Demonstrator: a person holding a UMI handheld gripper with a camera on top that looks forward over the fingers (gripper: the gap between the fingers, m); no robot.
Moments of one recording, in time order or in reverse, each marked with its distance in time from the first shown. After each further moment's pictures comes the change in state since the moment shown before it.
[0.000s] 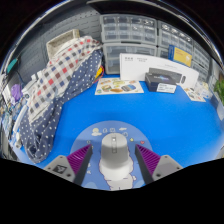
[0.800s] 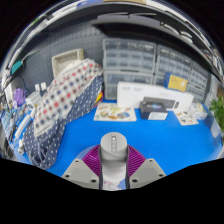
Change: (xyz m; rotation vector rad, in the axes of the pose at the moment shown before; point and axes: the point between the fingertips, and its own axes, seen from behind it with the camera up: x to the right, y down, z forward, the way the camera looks) arm 0.019 -0.082 -0.052 0.176 0.019 -0.072
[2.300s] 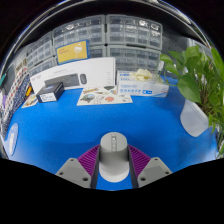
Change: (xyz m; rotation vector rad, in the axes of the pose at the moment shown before) arm 0.511 0.098 0.040 -0.110 0.069 0.078
